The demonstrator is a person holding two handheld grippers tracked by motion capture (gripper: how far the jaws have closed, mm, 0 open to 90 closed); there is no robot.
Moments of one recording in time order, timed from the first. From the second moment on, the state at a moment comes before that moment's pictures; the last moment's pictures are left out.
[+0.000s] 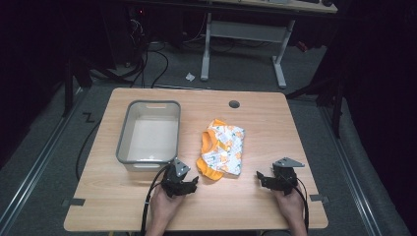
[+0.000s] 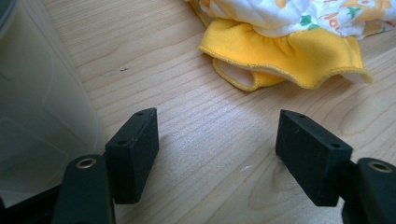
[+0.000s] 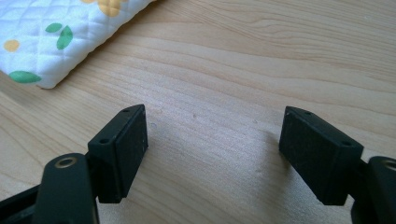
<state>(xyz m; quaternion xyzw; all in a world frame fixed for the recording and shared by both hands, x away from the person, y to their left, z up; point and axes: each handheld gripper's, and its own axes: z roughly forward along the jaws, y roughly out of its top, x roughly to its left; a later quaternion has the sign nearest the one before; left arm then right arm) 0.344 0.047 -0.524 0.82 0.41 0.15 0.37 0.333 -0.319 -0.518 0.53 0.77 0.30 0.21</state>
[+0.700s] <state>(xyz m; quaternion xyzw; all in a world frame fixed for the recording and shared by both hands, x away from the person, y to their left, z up) 0.339 0.044 -0.520 0.82 0.41 0.16 0.37 0.333 -0.319 -0.518 0.53 0.77 0.30 0.21</state>
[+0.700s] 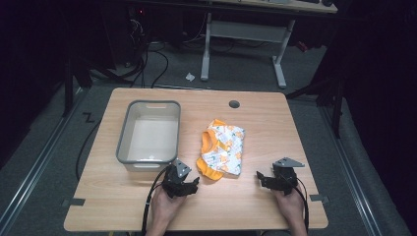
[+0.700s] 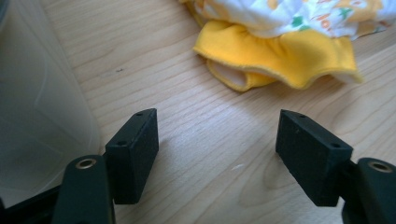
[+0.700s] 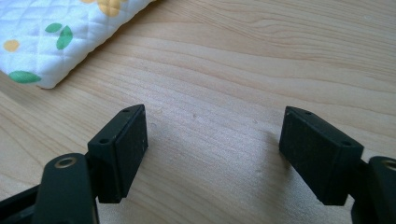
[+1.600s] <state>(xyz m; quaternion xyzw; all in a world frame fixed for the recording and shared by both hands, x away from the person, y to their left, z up) 0.341 0.025 -0.489 0.83 0.38 0.13 0.40 0.333 -0.319 -0.518 0.53 0.77 0.30 0.21</state>
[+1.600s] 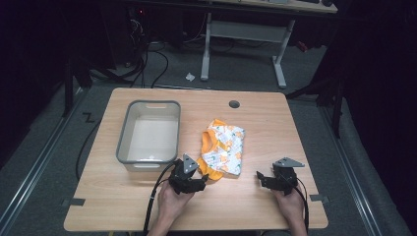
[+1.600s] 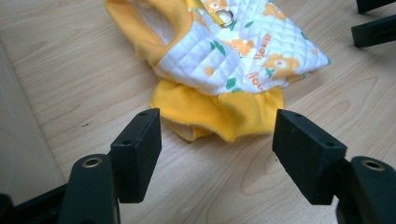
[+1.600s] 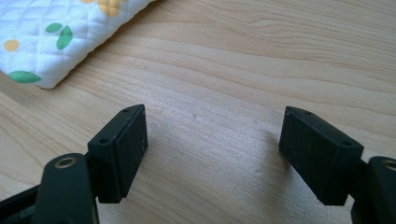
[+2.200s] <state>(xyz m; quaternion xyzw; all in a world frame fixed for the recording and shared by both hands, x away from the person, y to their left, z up) 0.361 0.012 -0.475 0.83 0.37 0.13 0.40 0.333 -0.319 -0.518 0.53 0.77 0.30 0.21</state>
